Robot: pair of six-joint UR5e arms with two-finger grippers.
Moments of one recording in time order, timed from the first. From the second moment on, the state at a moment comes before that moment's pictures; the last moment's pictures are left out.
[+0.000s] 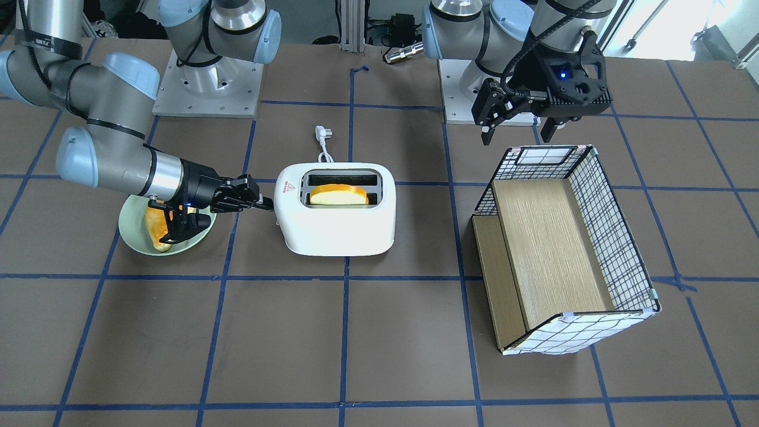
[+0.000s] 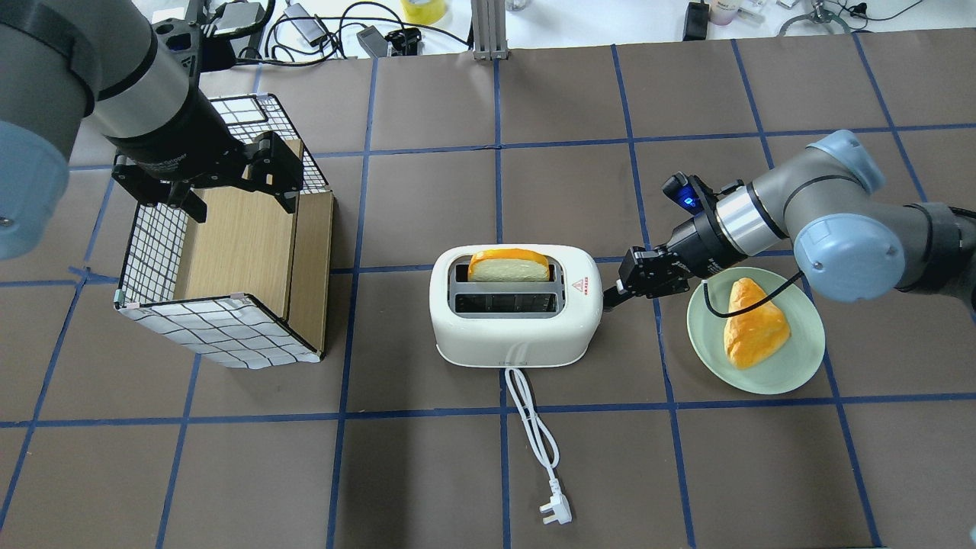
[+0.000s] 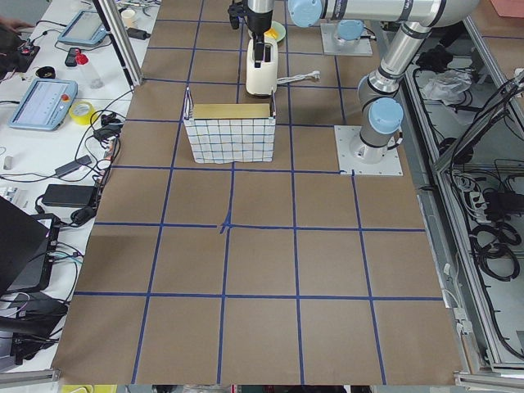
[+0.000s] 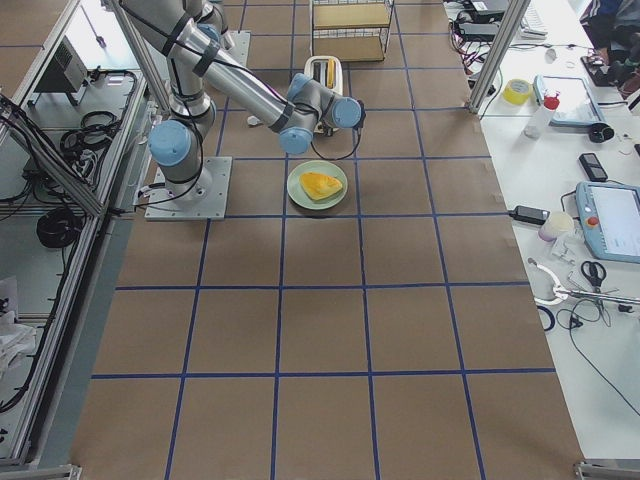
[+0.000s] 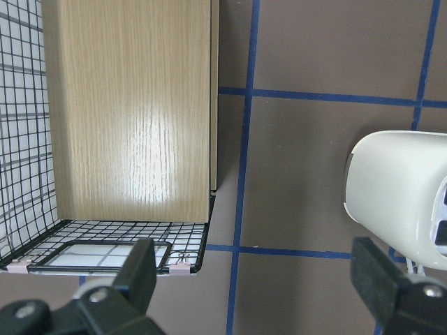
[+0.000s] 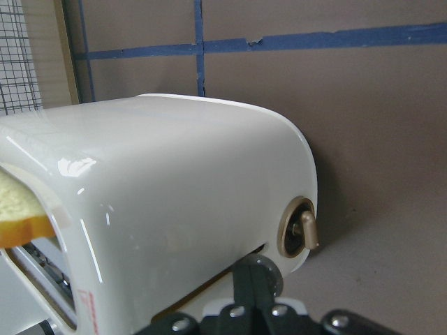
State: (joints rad) left arm -1.57 -1.47 -1.67 -1.51 1.59 -0.08; right arm 1.34 -1.39 2.07 -1.82 -0.87 -0.44
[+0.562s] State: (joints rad) left arm -1.57 -1.47 -1.67 -1.51 1.59 -0.08; right arm 1.35 -1.42 2.02 -1.84 -0.91 -0.32
